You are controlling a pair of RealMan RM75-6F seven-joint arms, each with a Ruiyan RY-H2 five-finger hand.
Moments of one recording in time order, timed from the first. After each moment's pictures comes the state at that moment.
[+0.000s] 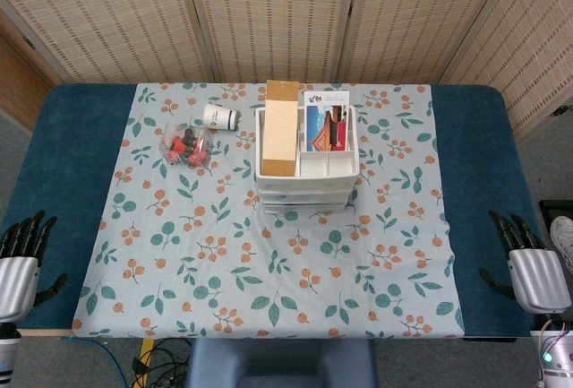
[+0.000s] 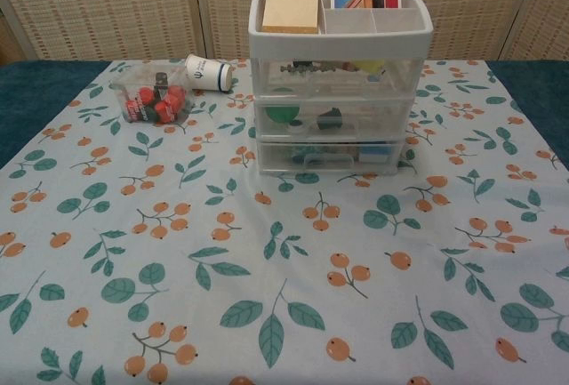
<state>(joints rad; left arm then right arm) -0.10 -1.13 -0.07 -1.65 1.48 1.51 0.18 0.07 -1.13 0.06 -1.63 -1.49 1.47 -0.09</state>
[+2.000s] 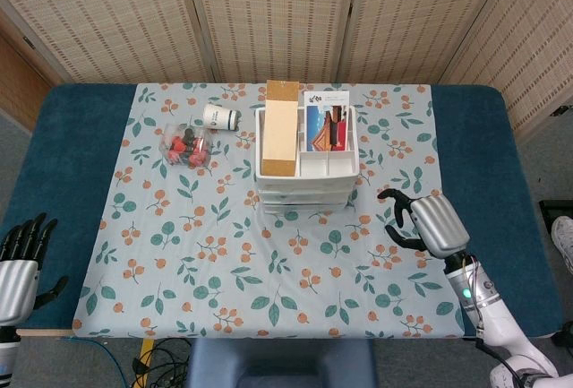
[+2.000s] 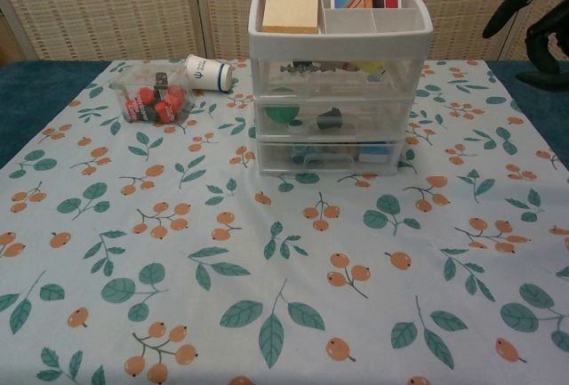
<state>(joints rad) -0.09 -1.14 -0.06 -1.62 1.51 1.53 0.15 0.42 -1.17 0.18 -1.83 -1.42 1.16 -0.02</state>
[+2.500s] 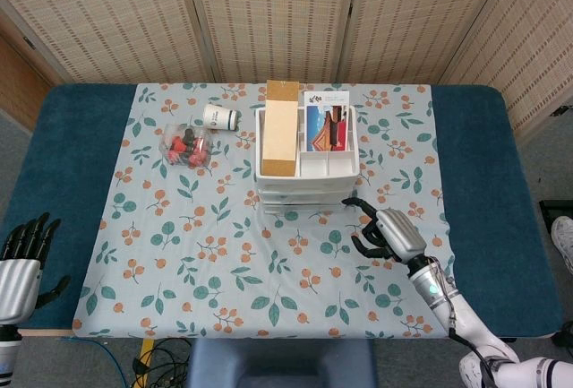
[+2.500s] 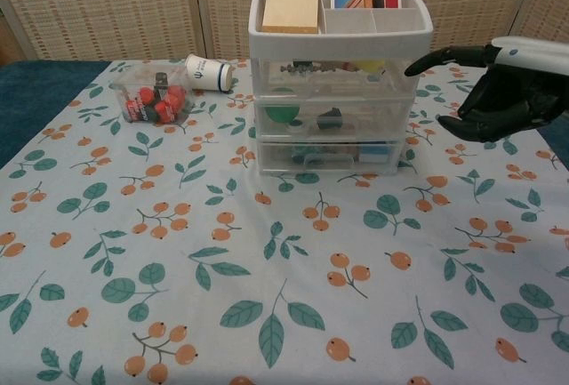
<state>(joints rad) -0.10 -1.14 -0.06 -1.61 1.51 1.51 0.13 0.50 -1.31 0.18 -1.77 -1.32 0.98 0.26</state>
